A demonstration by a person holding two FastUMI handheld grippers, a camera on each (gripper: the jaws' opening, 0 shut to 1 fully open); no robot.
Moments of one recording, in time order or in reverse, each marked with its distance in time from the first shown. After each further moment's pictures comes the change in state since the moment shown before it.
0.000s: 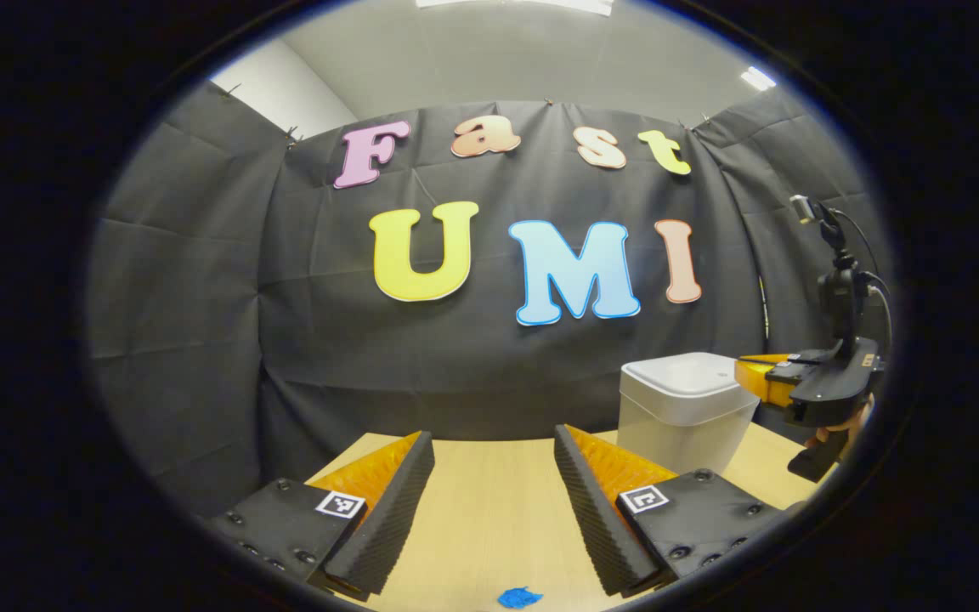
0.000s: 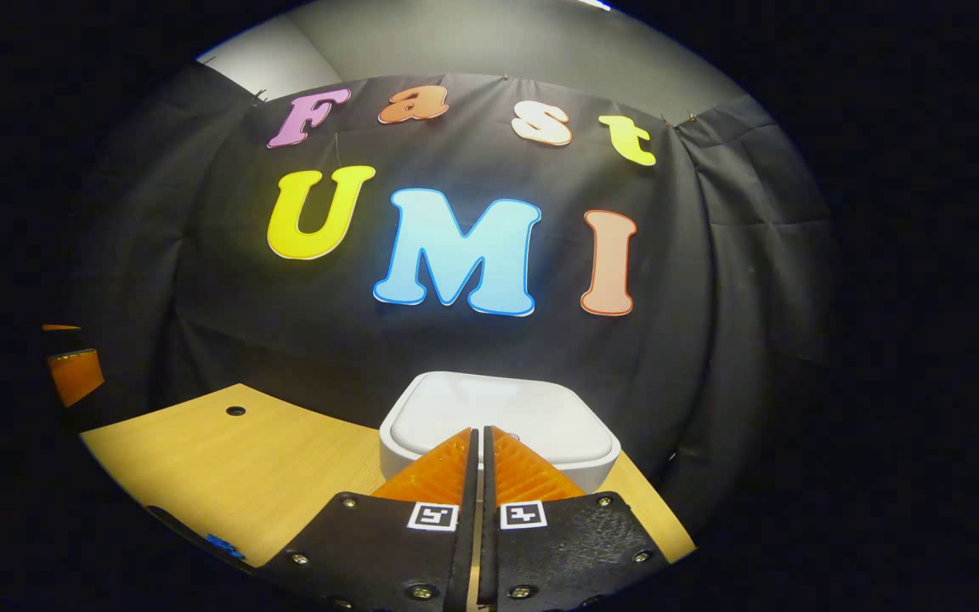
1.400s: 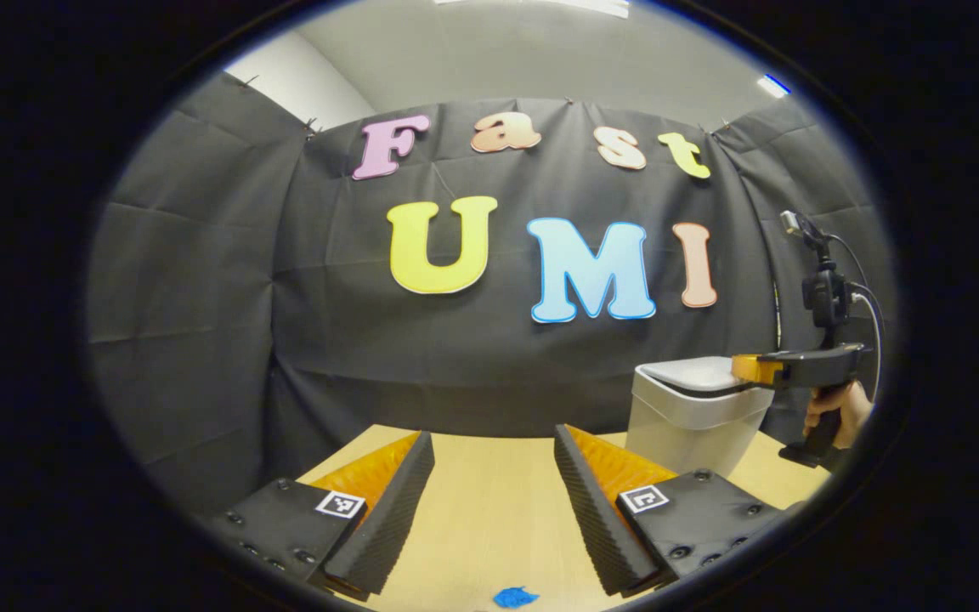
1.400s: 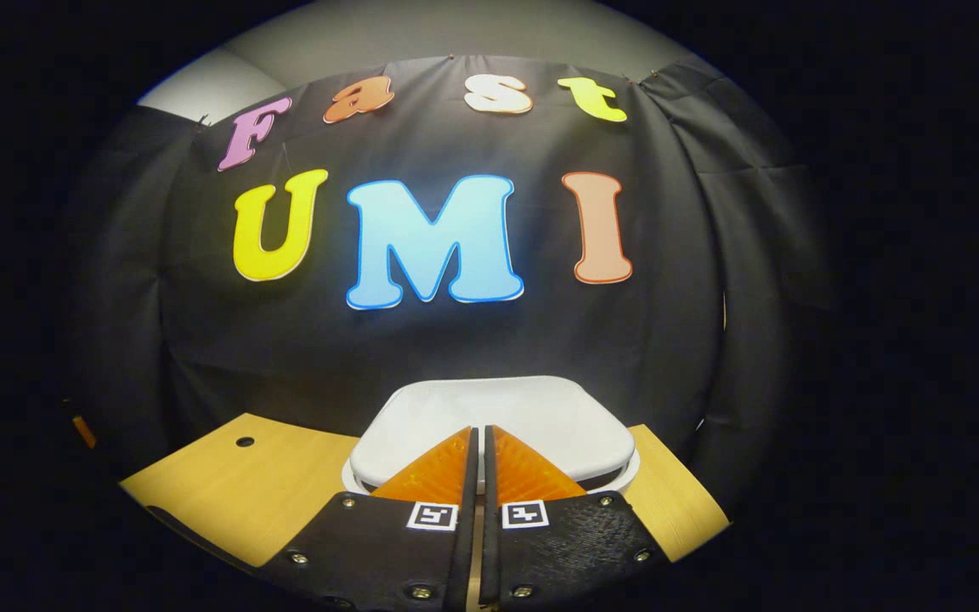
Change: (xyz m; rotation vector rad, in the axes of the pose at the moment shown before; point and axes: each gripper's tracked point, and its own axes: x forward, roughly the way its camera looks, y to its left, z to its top) left arm 0.002 0.009 -0.009 -0.050 -0.006 0.054; right arm 0.041 -0.022 0.011 0.191 0.029 0.013
